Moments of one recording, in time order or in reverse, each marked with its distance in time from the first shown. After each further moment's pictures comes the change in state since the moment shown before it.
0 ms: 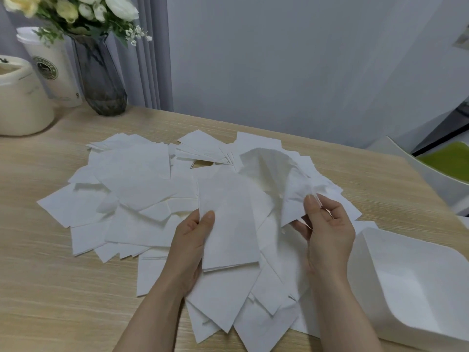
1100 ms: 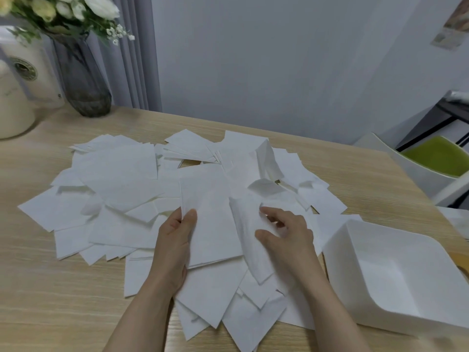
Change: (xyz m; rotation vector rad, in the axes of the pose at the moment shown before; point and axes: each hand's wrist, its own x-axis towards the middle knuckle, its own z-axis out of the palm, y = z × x) left_hand 0.004 -0.005 -0.003 0.061 0.114 0.070; right_hand 0.002 0.020 -0.022 -1.067 -0.452 -0.128
